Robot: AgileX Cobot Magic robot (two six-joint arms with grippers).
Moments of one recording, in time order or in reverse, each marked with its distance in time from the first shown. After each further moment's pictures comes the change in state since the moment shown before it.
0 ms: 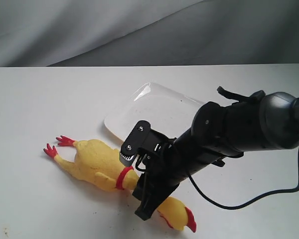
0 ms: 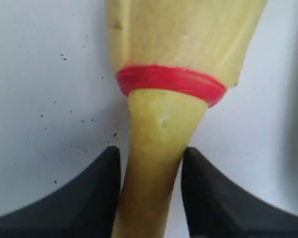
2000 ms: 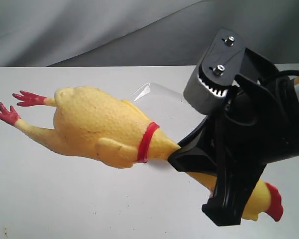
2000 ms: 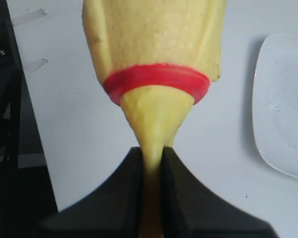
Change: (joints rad) left arm 0.000 0.058 -0.082 1.139 -1.085 -0.863; right arm 0.000 -0.722 0.009 -0.346 0.410 0.499
